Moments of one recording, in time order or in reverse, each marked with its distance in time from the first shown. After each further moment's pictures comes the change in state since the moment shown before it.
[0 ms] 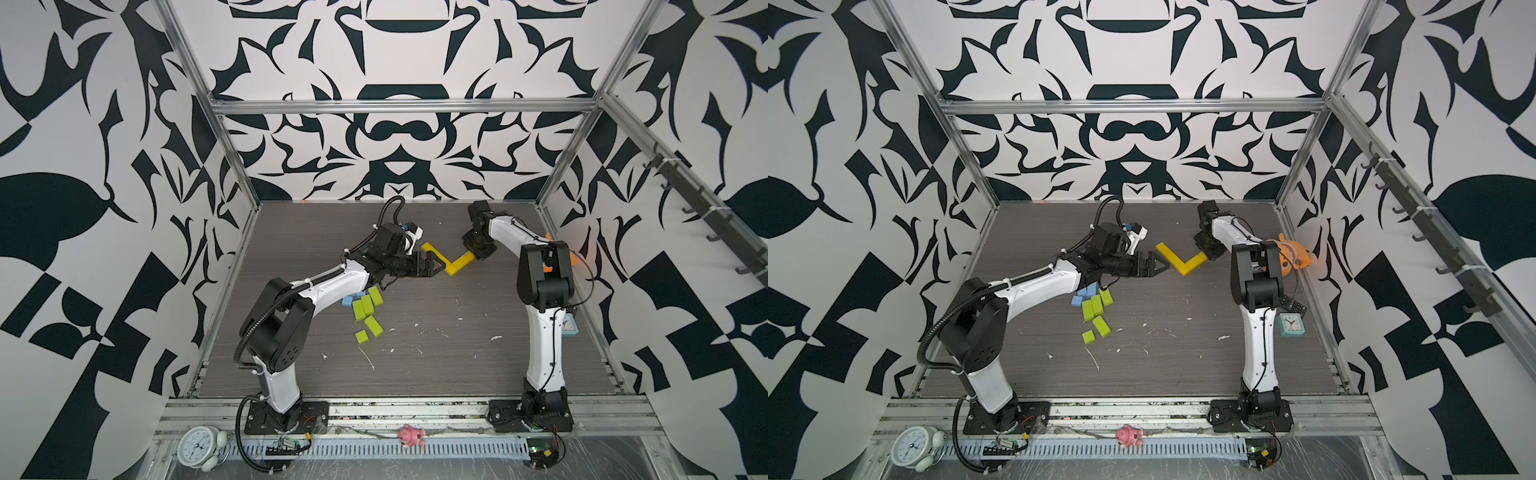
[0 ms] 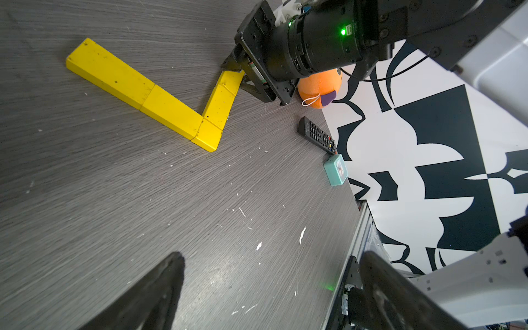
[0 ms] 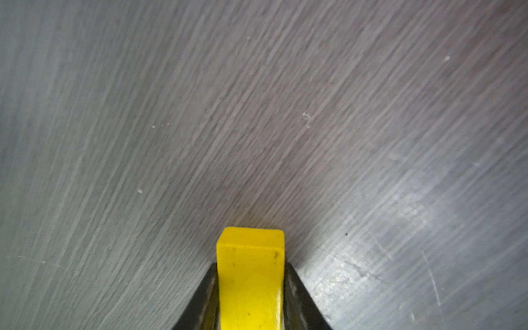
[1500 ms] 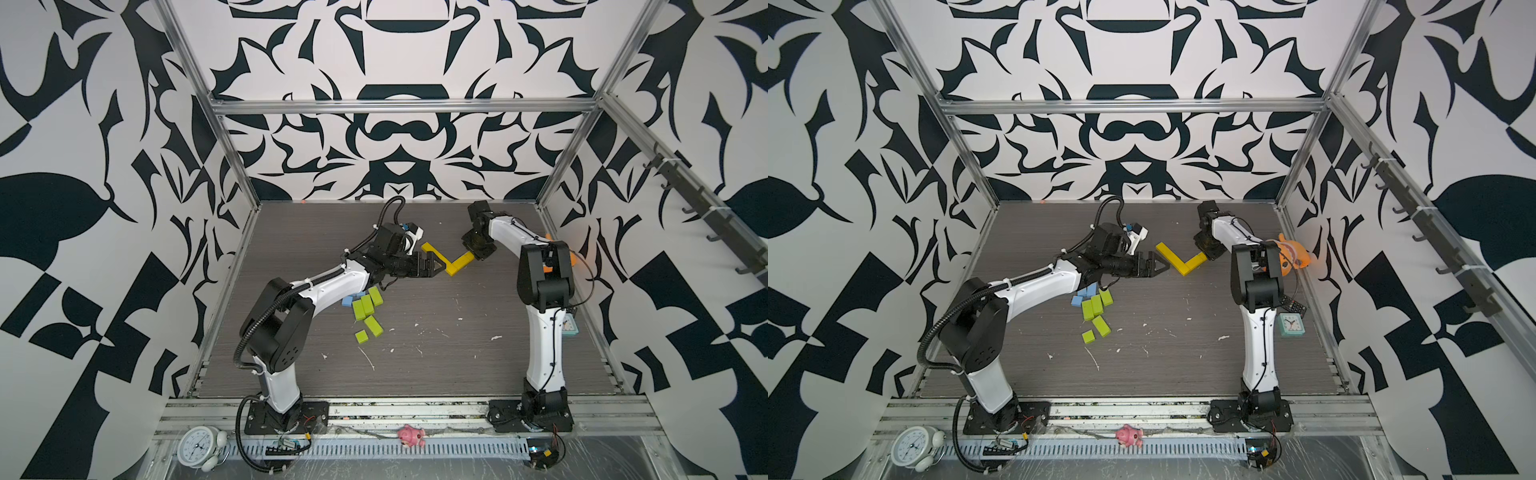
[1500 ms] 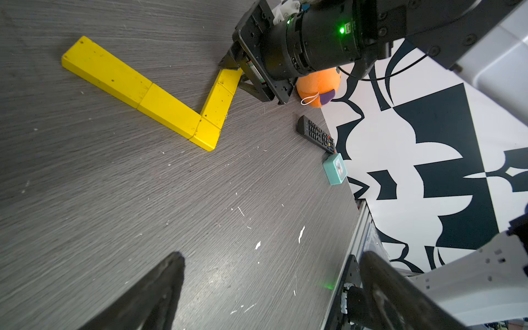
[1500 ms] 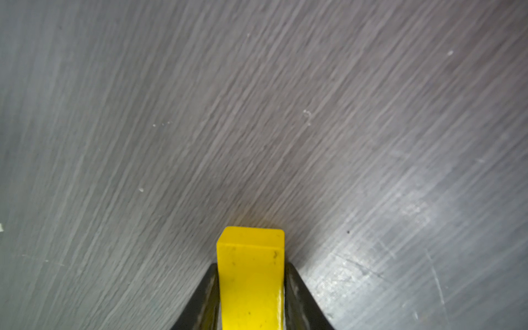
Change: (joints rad) left arm -0.002 0.000 0.000 0.000 0.004 0.000; right arm 0.002 -0.003 -0.006 0.007 -0.009 0.010
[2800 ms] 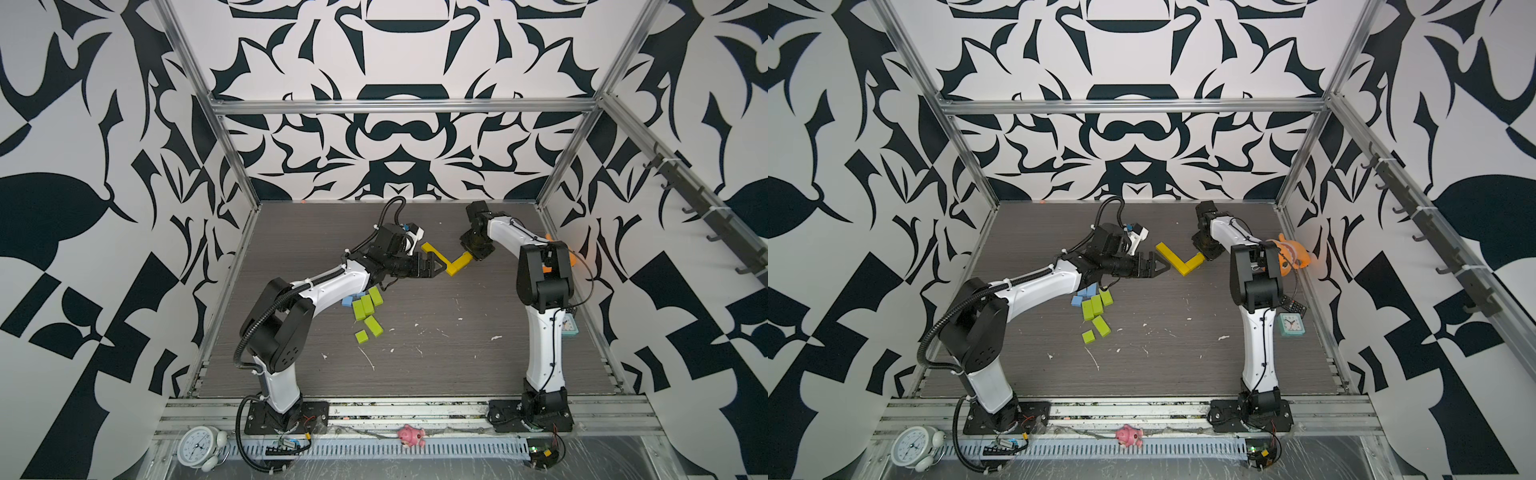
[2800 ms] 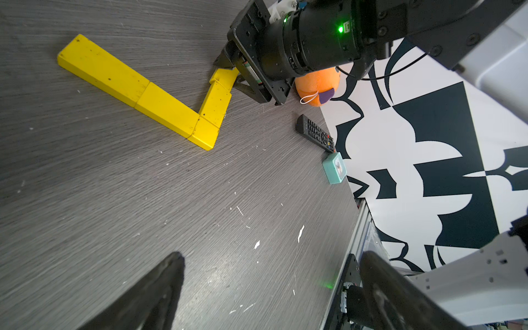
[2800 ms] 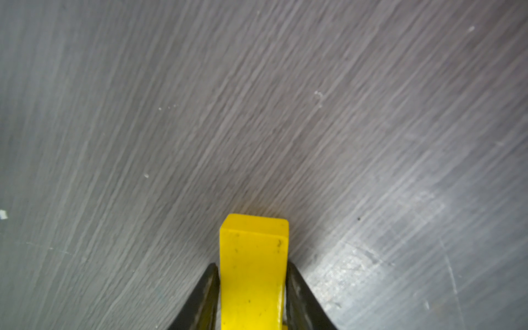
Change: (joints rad) left arm -0.004 0.000 0.000 0.000 0.000 0.000; right arm 0.010 -0.006 -0.006 0.003 -0.007 0.005
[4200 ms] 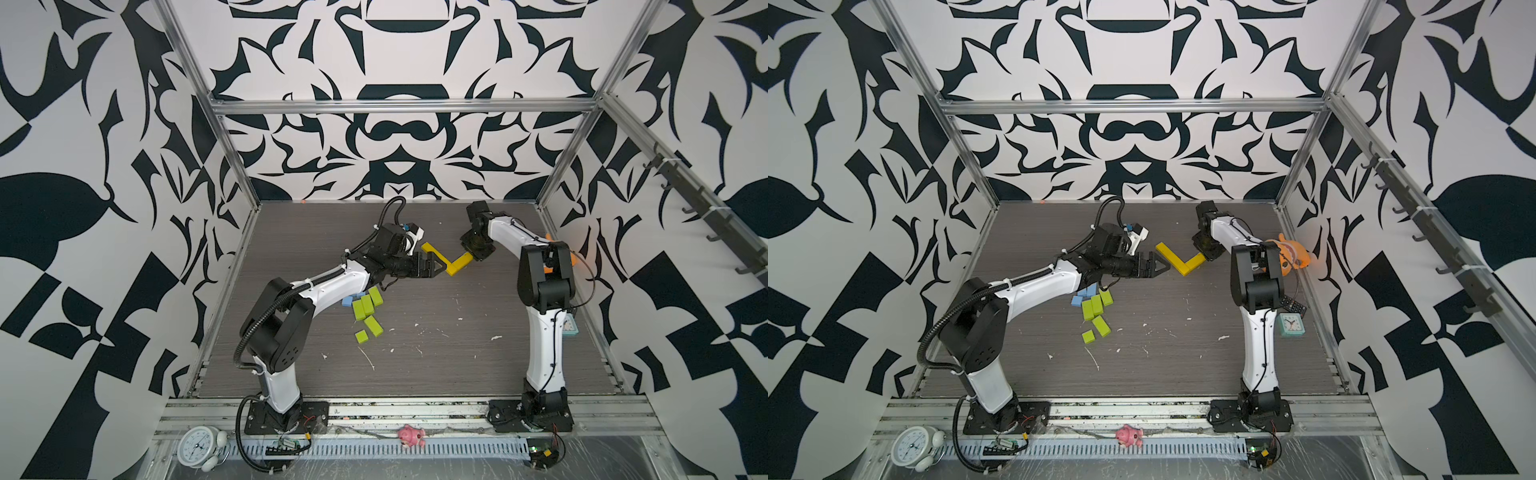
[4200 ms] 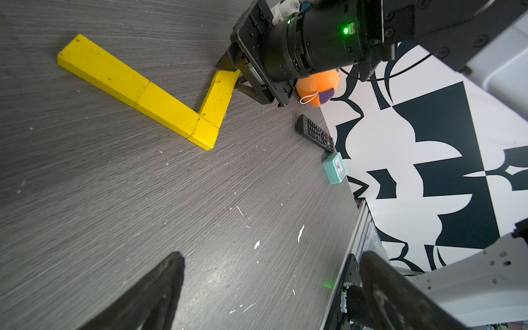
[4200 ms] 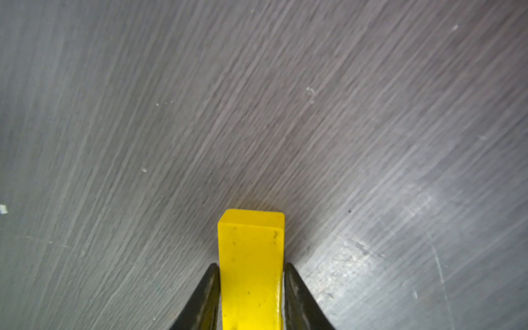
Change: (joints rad) left arm 0.000 0.000 0.000 0.000 0.000 0.000; right arm 0.000 -0.015 -0.012 -0.006 0.000 -0.003
